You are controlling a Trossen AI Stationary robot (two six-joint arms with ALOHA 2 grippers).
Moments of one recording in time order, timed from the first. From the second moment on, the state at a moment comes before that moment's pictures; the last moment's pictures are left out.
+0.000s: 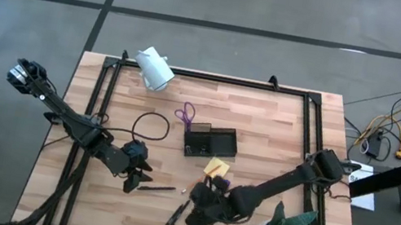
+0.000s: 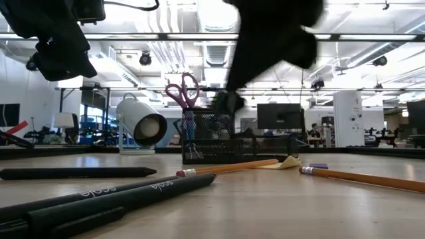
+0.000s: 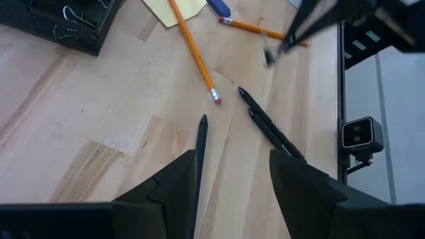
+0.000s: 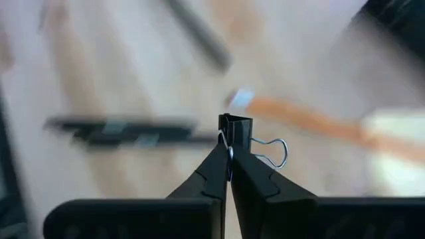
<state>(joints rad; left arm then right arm) -0.53 1.11 0.65 -0.24 -0.26 -0.90 0.51 2.02 1.54 -0.64 0.37 0.94</state>
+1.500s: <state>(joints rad) -0.42 1.11 0.66 -0.19 -0.39 -0.82 0.06 2.11 1.60 -0.70 0.23 0.79</state>
